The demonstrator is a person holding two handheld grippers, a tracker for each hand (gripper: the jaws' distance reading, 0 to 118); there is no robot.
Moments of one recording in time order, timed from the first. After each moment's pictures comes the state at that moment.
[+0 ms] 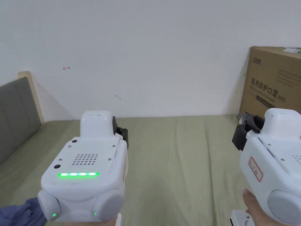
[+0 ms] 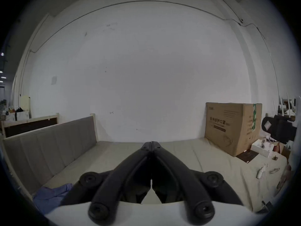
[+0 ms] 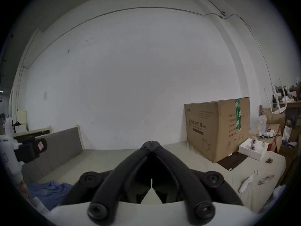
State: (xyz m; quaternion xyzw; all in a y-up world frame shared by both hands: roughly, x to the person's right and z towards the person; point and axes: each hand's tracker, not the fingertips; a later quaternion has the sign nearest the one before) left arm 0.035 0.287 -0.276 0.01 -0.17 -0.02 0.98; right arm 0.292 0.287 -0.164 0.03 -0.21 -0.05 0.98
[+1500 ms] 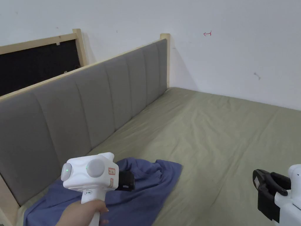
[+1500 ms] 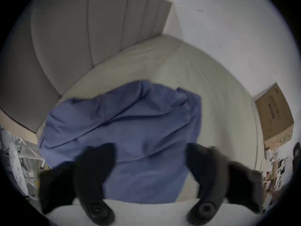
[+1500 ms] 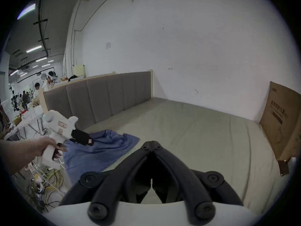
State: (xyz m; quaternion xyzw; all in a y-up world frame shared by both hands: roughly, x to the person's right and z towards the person) left arm -0.347 0.059 -0.483 -0.50 0.00 0.12 0.86; right arm 0.059 0.181 -0.318 -0.19 0.13 0.02 0.97
